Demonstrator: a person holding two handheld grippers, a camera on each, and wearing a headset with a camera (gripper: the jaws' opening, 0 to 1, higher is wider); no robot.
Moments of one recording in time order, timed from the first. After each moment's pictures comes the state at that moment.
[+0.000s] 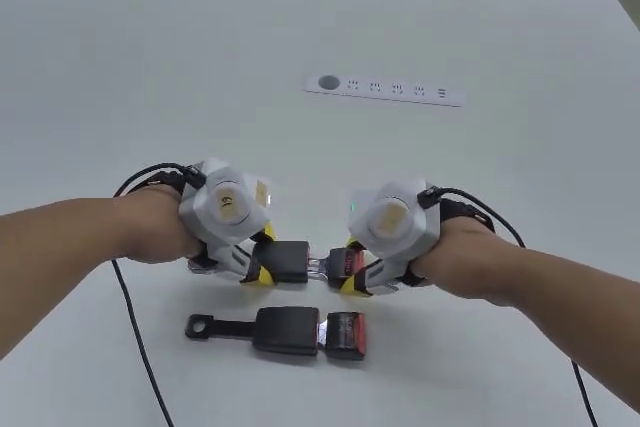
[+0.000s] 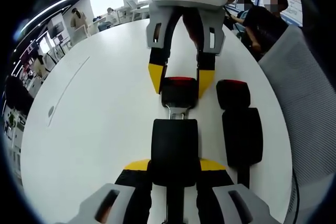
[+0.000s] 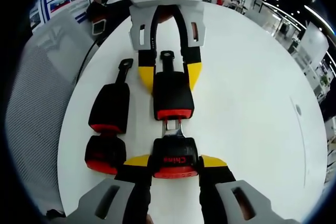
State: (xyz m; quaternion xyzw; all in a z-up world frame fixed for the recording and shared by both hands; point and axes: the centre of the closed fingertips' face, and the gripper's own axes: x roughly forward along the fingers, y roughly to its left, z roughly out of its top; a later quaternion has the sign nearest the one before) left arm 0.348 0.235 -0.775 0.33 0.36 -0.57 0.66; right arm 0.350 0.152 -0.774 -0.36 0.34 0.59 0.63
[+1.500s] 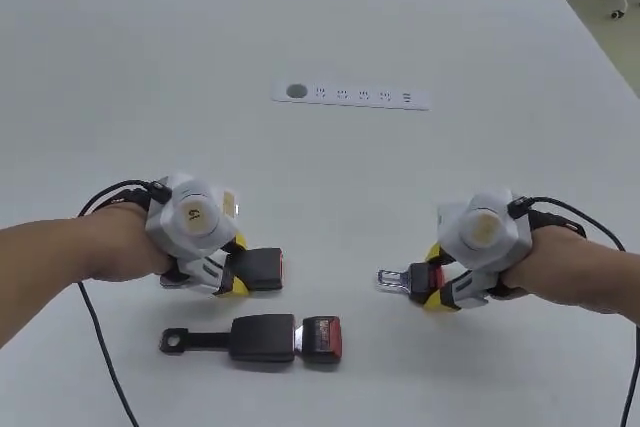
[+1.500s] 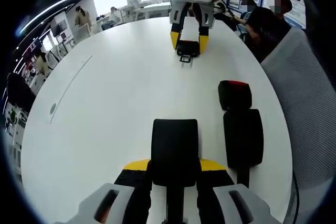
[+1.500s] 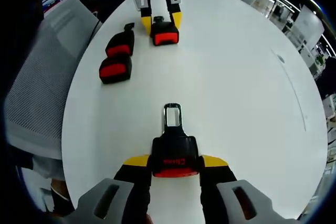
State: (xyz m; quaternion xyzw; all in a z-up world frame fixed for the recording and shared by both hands) left arm 0.347 0.235 -0.773 0.33 0.36 -0.56 0.67; right arm 0.350 0.010 -0.781 -0.38 0.41 0.54 0.63
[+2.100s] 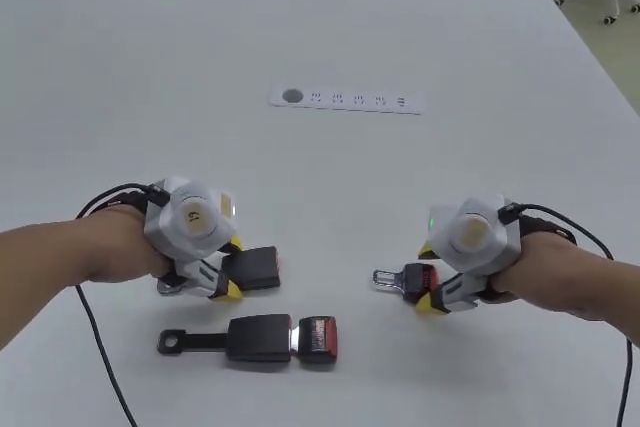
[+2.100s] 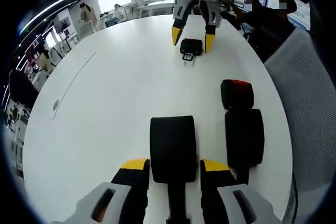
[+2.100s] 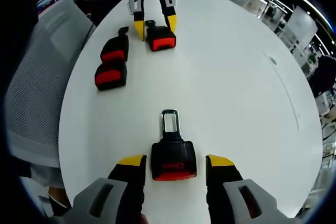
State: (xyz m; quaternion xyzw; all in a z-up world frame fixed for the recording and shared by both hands) left arm 0.352 0.241 -0.774 0.34 0.36 -0.55 0.67; right arm 0.353 0.016 -0.773 -0.37 0.39 0.52 0.66
